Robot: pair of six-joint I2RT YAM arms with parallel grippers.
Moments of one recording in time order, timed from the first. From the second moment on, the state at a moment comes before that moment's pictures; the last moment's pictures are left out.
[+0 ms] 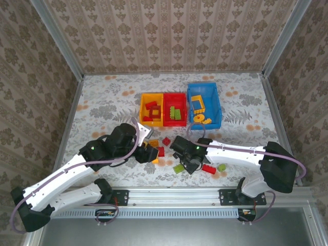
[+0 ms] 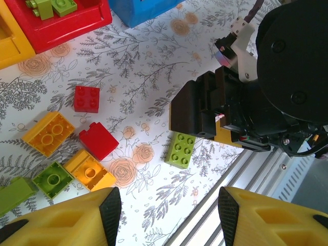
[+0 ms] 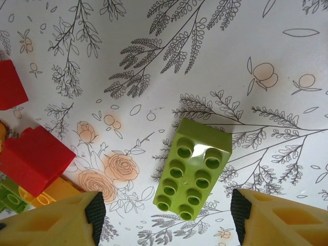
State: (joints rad) left arm -0.94 0.85 0.87 -0.75 0.19 -0.36; right arm 1.02 1.46 0.89 -0.69 0.07 1.86
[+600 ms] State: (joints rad) left arm -0.95 0.81 0.86 -0.74 0.26 -0.37; right arm 1.03 1.61 0.87 -0.54 0.05 1.93
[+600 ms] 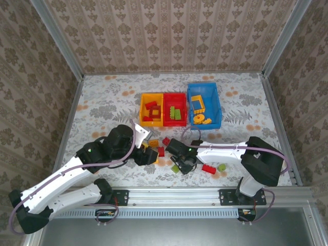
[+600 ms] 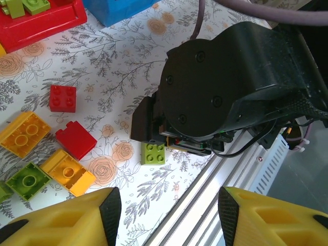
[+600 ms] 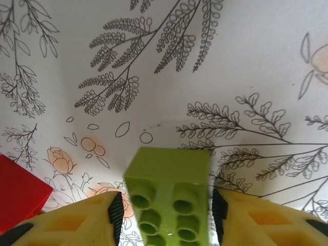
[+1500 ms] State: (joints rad) left arm -0.72 1.03 1.10 -0.66 0.18 -0.38; right arm 0.74 1.85 1.66 -0.89 0.27 0.99
